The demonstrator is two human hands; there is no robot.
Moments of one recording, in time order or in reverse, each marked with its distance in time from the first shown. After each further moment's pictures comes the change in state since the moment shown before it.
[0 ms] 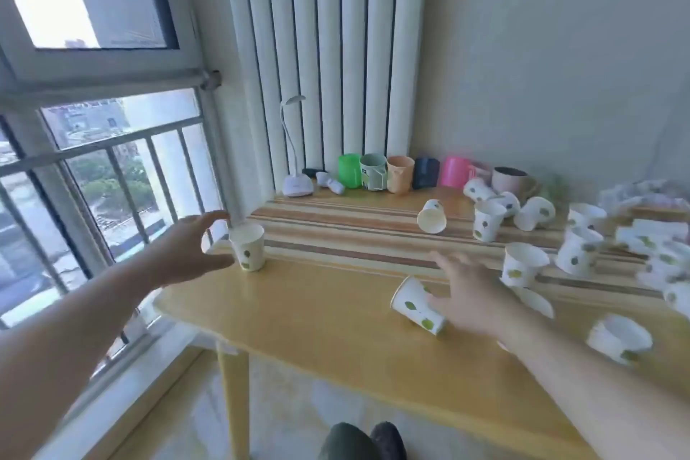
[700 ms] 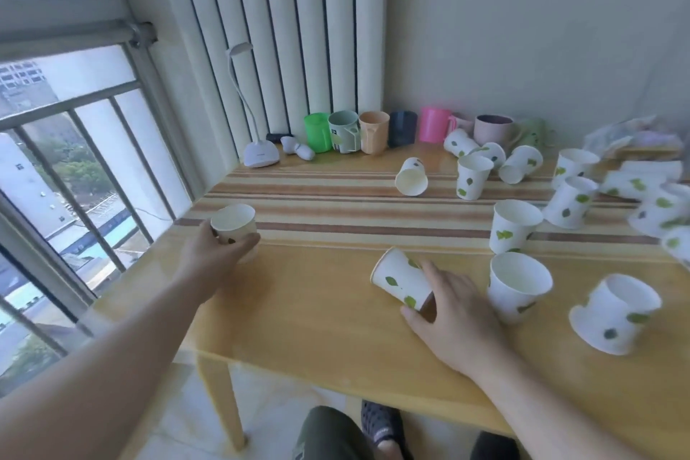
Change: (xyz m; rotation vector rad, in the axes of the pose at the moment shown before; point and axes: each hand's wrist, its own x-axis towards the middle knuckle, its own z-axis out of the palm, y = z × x) left_hand 0.050 0.037 0.137 -0.700 0.066 -0.316; right_hand -0.029 0.038 0.091 0.006 0.090 0.065
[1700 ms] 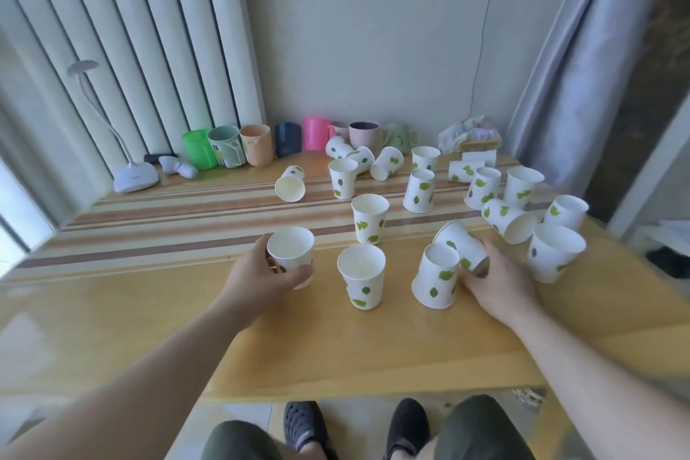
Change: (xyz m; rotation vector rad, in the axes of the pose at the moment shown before) left_hand -0.145 0.110 0.206 -0.043 -0.483 0.287; right_hand -0.070 0.212 -0.143 0.058 0.226 0.533
